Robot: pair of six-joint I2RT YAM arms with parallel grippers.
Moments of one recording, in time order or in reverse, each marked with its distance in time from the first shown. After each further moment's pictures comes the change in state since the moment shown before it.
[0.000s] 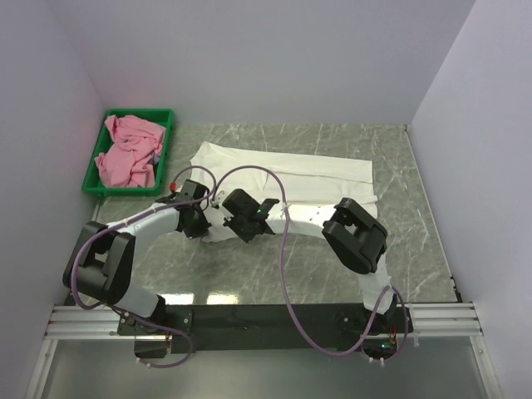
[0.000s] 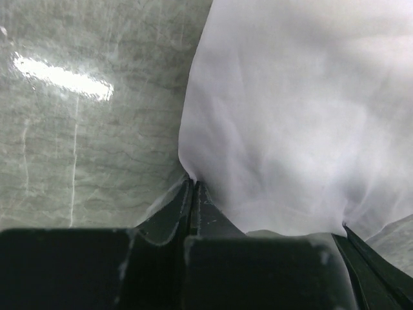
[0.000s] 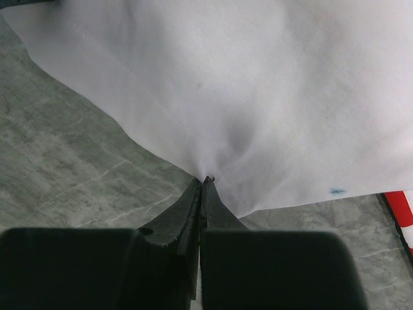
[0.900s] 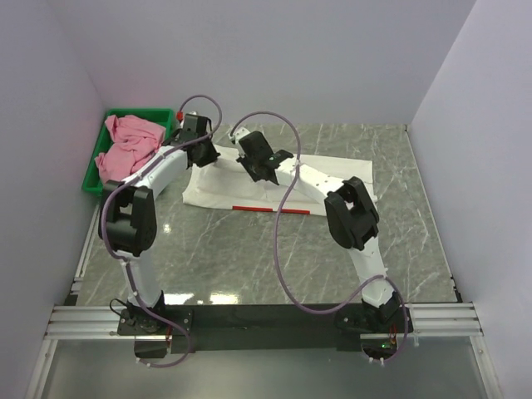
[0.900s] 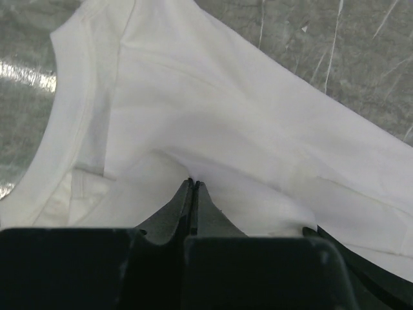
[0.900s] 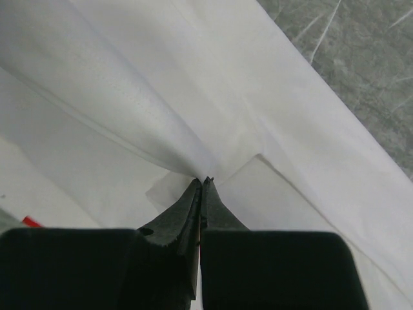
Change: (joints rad) left arm 0.103 0.393 0.739 0.017 0.040 0.147; right arm -0.275 0.173 0.458 -0.051 0.161 -0.105
